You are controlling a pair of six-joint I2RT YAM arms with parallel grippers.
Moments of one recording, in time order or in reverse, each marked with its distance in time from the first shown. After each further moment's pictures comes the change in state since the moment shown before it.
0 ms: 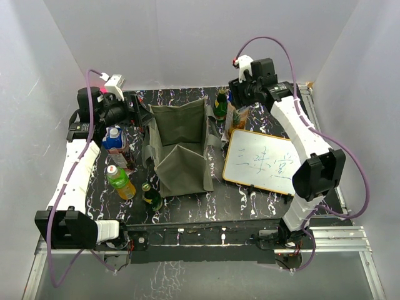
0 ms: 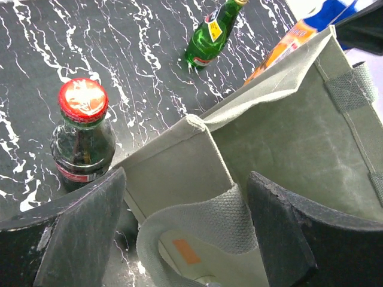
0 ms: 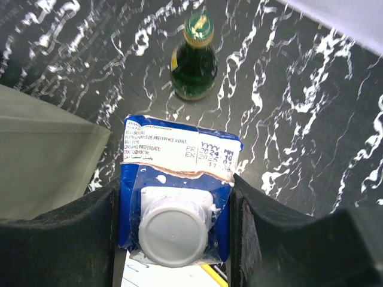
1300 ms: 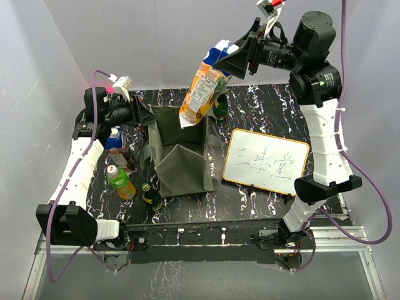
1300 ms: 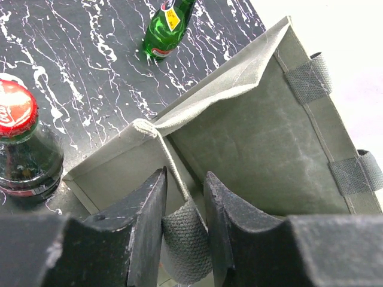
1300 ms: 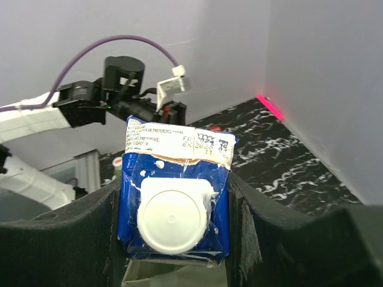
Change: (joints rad) left arm -0.040 0.037 -0.017 0.039 0.106 -0.080; right arm 0.007 -0.051 0.683 0.021 -0.747 0.354
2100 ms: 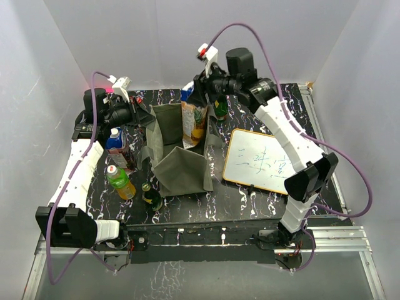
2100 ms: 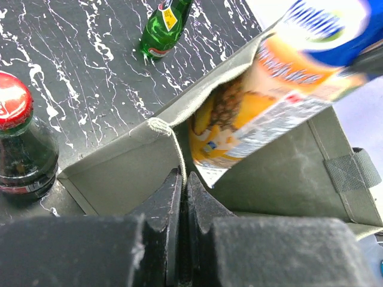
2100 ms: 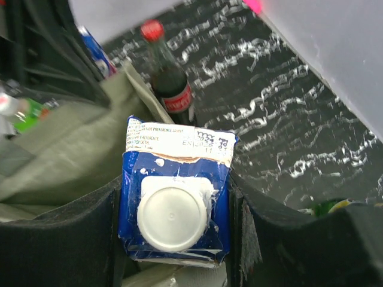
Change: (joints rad) left arm 0.000 -0.014 -0.019 0.014 0.006 -0.021; right arm 0.222 0.080 -0.381 0.049 0.304 -0.260
